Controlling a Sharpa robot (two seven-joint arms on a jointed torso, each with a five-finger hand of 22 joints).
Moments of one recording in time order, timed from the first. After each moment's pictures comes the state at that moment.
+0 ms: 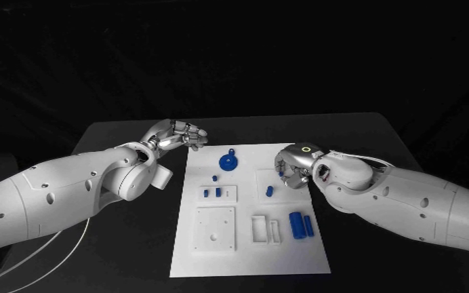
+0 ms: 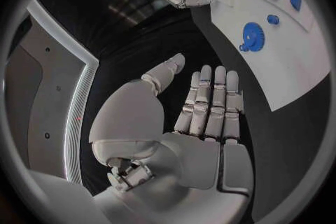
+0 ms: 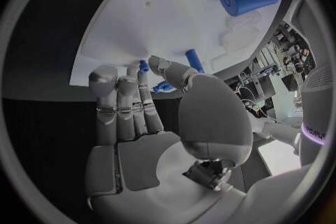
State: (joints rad) left arm 1.23 -0.85 -0.11 1.39 -0.34 -0.29 0.28; left_hand 1.12 -0.12 0.55 -0.28 0.12 0.89 0.16 0.21 0.60 1.15 0.13 0.07 0.21 0.84 0.15 0.52 0.35 0.06 0.56 0.04 0.87 0.82; right arm 1.17 -0.69 -0.12 1.34 -1.77 -0.24 -0.16; right_hand 1.17 -0.28 0.85 -0.15 0.09 0.94 0.15 0.29 0.53 1.10 0.08 0.23 0.32 1.20 -0.02 1.05 1.01 0.11 1.44 -0.10 0.77 1.29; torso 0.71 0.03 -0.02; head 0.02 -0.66
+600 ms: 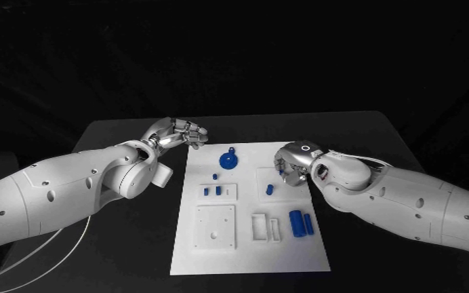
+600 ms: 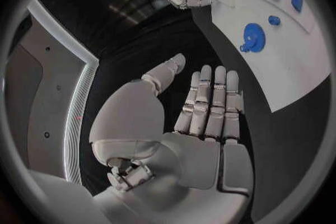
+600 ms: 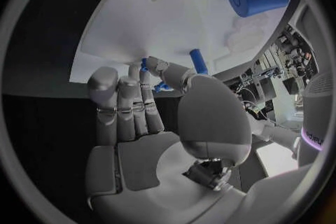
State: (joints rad) left arm 1.23 -0.85 -0.11 1.39 -0.33 -0.28 0.28; left_hand 1.12 -0.12 0.55 -0.27 0.12 0.89 0.16 0.21 0.60 1.15 0.13 0.07 0.21 0.84 0.15 0.52 0.35 0.06 0.56 0.04 0.87 0.82; right arm 1.16 -0.68 -0.12 1.32 -1.80 -0.27 -0.17; right_hand 1.18 -0.23 0.88 -0.20 0.07 1.03 0.11 0.33 0.54 1.16 0.04 0.24 0.36 1.23 -0.06 1.07 1.01 0.10 1.46 -0.11 0.82 1.31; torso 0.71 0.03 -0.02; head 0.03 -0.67
